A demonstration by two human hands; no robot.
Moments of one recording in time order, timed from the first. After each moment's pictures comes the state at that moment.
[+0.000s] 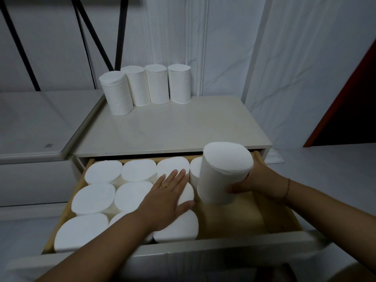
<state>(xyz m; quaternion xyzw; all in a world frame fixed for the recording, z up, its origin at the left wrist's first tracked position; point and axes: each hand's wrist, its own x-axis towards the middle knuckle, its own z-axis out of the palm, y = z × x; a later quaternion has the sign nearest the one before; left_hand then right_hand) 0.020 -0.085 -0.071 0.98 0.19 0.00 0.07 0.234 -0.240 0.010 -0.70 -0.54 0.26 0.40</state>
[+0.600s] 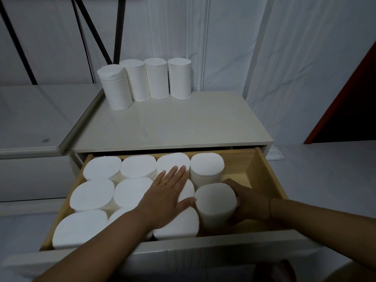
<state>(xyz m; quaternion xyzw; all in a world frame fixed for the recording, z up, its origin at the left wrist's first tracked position) 0.020 -0.089 -0.068 0.98 0.19 0.00 0.07 0.242 -0.246 -0.077 -0.71 -0.56 0.36 0.22</state>
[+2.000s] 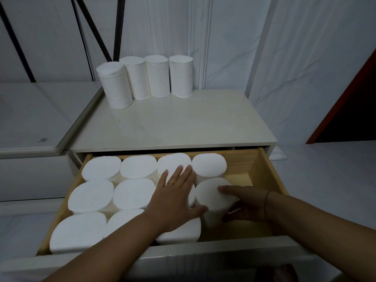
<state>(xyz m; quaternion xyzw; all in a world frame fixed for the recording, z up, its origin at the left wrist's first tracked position) 0.036 -0.098 -0.072 0.97 0.22 0.02 0.06 0.223 -0.231 -0.055 -0.64 -0.04 0.63 0.44</state>
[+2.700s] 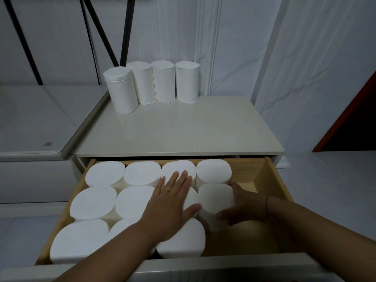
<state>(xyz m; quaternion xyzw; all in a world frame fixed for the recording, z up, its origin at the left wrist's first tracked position) 0.024 -0.088 -0.070 0.96 0.25 0.03 0.08 0.231 -0.210 -0.059 -0.71 -0.38 0.53 0.28</state>
